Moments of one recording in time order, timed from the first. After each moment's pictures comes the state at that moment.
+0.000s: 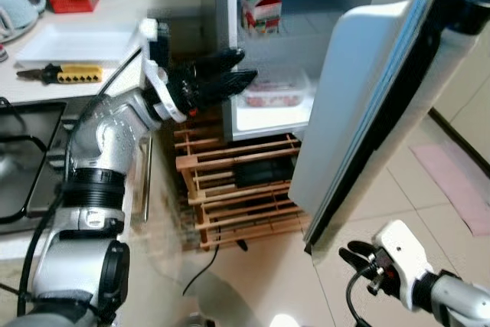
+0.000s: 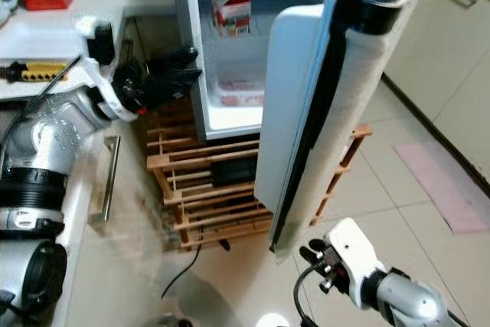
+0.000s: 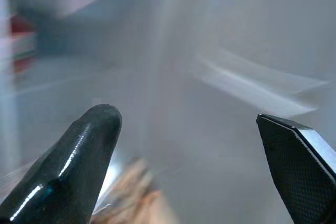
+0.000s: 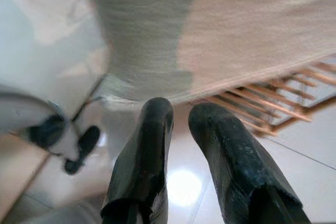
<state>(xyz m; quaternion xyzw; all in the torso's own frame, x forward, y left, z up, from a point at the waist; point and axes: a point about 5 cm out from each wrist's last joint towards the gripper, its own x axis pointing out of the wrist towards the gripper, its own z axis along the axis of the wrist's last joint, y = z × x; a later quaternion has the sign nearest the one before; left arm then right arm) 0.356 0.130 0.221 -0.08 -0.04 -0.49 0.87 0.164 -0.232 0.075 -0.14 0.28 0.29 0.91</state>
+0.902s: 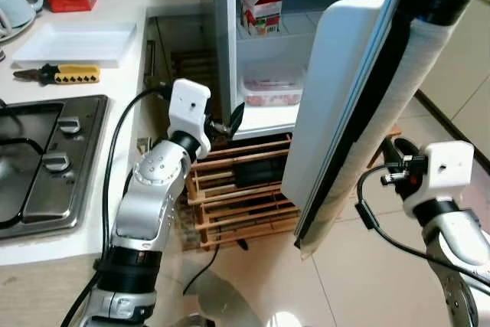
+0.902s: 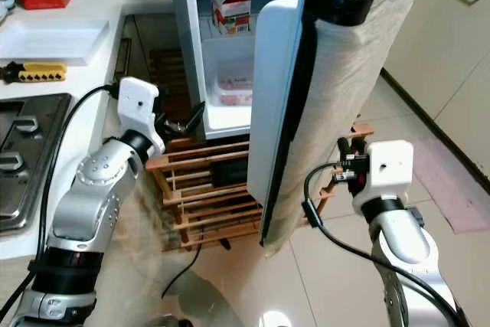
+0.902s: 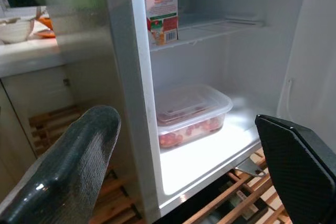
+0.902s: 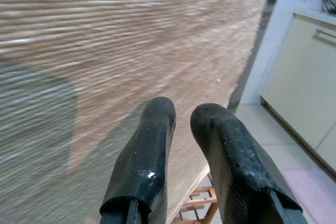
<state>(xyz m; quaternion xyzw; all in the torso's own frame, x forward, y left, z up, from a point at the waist) 0.314 0.114 0.185 0.04 -0.05 -0.20 0.98 0.238 -0.214 0.155 -0.07 0.00 0.00 1.00</state>
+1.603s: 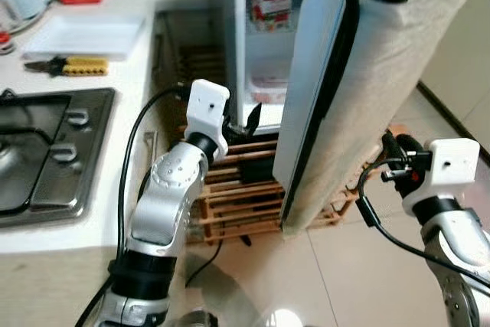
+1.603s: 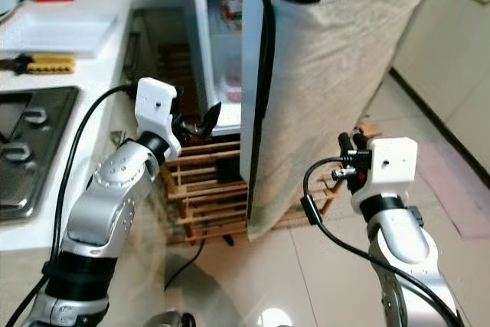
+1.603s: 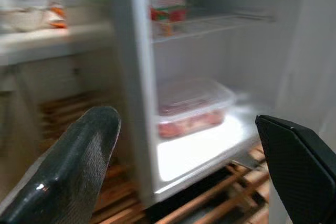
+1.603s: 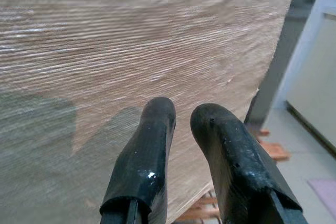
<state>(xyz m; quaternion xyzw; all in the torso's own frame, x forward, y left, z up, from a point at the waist) 0.312 0.097 0.184 0.03 -0.03 -0.20 0.98 0.234 -0.203 0.160 -0.05 0.00 0.01 1.00</state>
